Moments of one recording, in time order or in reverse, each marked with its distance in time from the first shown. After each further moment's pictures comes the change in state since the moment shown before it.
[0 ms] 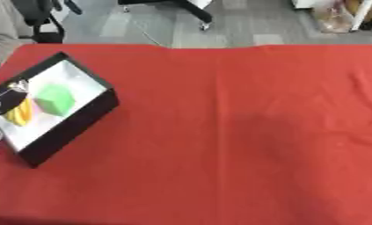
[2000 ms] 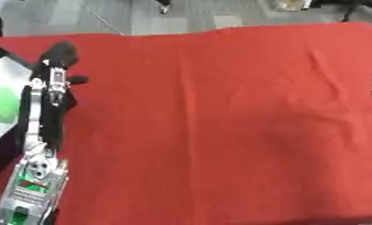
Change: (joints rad) left arm -0.059 -0.547 -0.244 -0.338 0.416 -0.465 0.034; right arm 0.098 0.001 -0.153 0.076 -0.035 -0.157 -0.048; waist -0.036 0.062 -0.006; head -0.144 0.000
